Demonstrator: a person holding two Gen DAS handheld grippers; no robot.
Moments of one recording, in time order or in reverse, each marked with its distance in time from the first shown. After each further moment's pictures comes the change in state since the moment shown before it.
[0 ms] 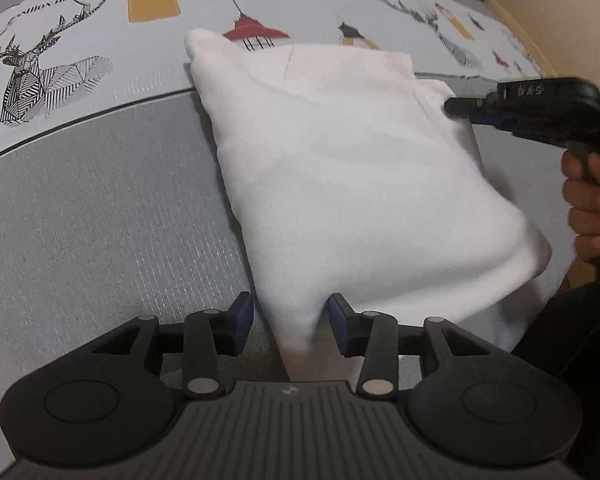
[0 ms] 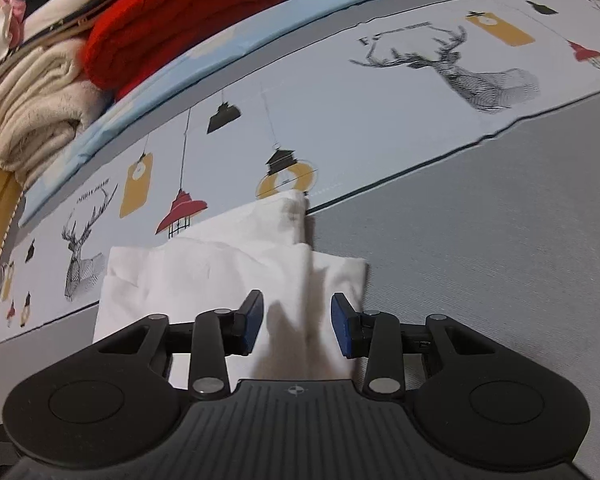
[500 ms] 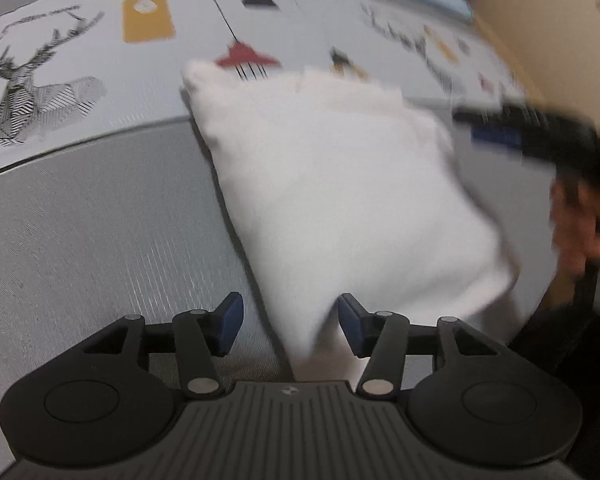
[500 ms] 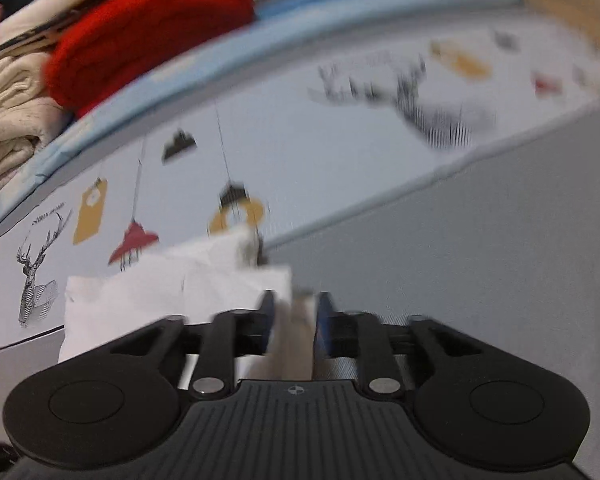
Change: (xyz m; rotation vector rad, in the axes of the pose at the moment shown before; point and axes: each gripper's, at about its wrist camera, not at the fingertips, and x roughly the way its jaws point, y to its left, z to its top) left arm -0.016 0.011 0.014 -0.041 -0.064 -0.068; right arm -0.020 0.002 0.002 -0.035 -0.142 -0.135
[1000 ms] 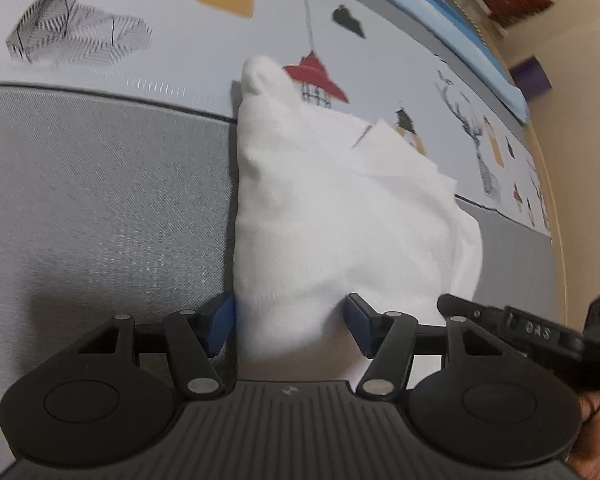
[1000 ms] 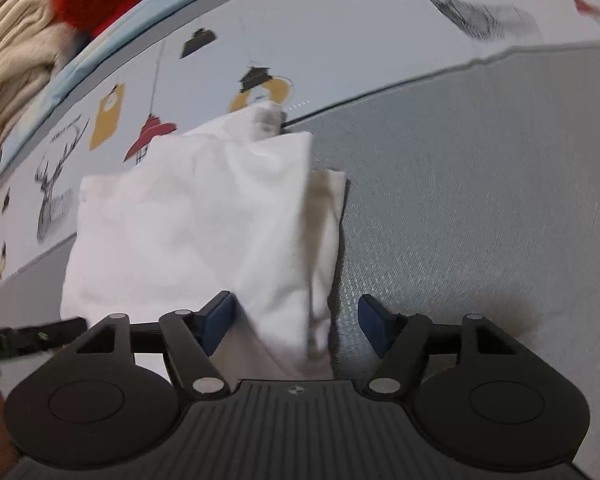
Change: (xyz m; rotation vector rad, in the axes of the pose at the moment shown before) left arm 0.049 0.027 0.028 -0.383 -0.028 -0.064; right arm 0.041 -0.013 -0.030 0.057 0.331 0.069
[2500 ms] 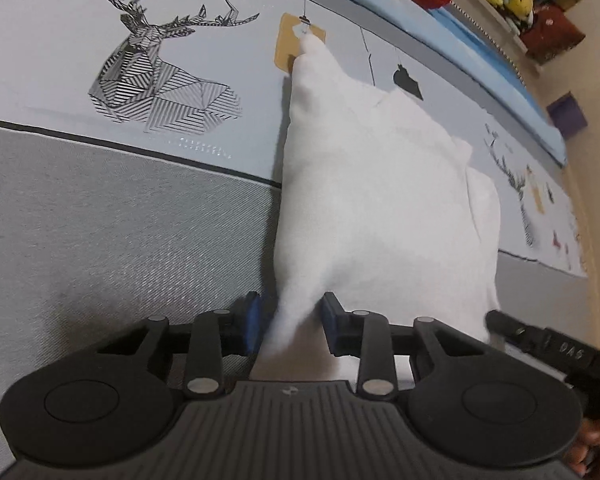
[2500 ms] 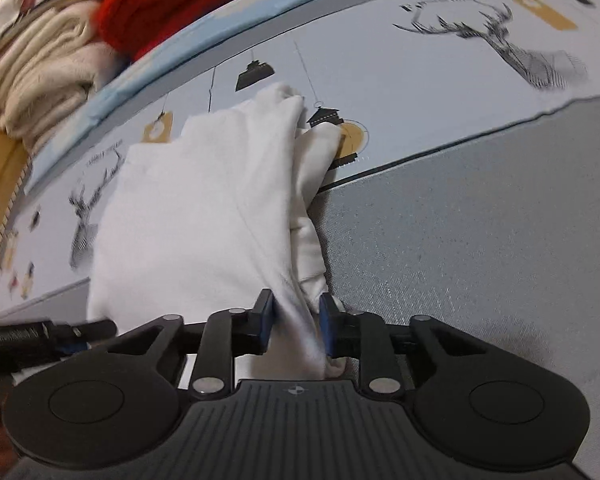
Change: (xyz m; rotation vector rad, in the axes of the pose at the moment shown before) left arm -0.029 0.027 0.018 -0.025 -0.118 0.153; right arm -0.005 0.041 0.003 -0.072 -0.120 0.068
